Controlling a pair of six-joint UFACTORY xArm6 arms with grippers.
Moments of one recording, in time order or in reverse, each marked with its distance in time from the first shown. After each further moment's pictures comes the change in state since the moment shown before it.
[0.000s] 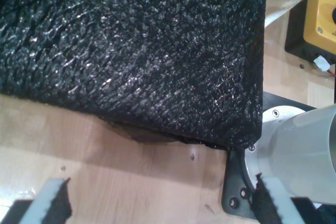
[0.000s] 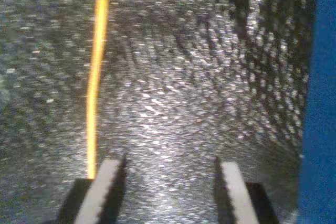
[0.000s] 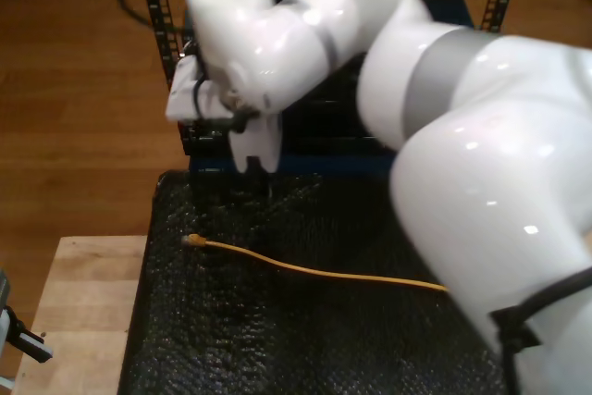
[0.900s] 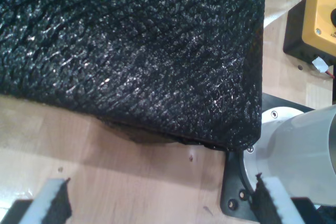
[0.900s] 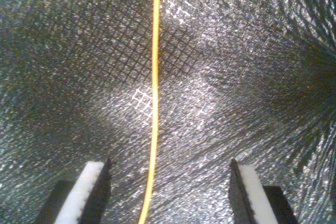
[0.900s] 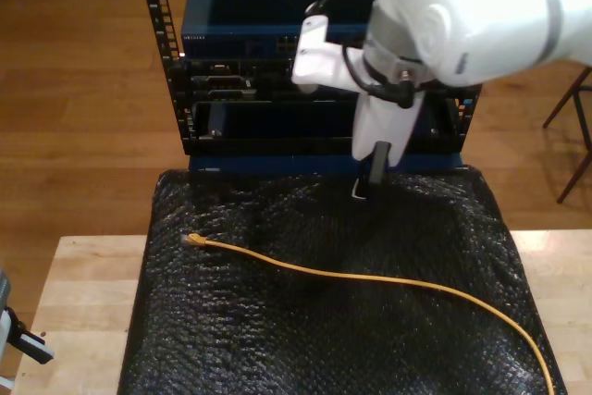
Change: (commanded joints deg) left arm 0.0 0.9 0.0 0.0 -0.1 -0.1; right arm -11.3 -25.8 22.1 6.6 -0.4 -8.2
